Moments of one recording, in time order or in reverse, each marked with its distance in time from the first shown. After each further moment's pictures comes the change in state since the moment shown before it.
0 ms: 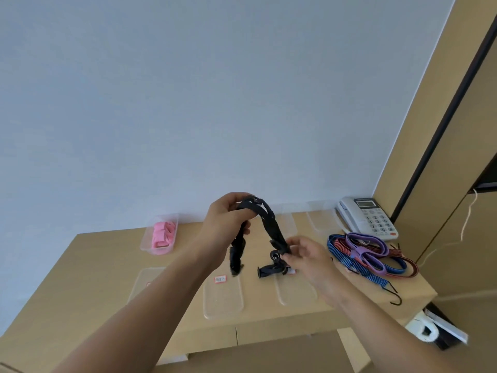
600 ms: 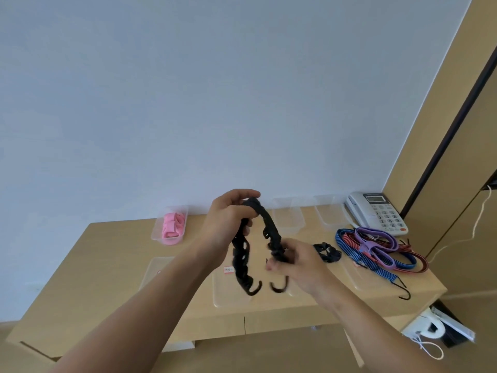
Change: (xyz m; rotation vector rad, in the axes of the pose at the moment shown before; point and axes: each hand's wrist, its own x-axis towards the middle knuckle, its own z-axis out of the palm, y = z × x) left_hand -0.019 -0.001 -0.018 -0.056 0.004 -0.030; right_hand -0.021 -0.006 0.039 -0.006 -0.152 -0.106
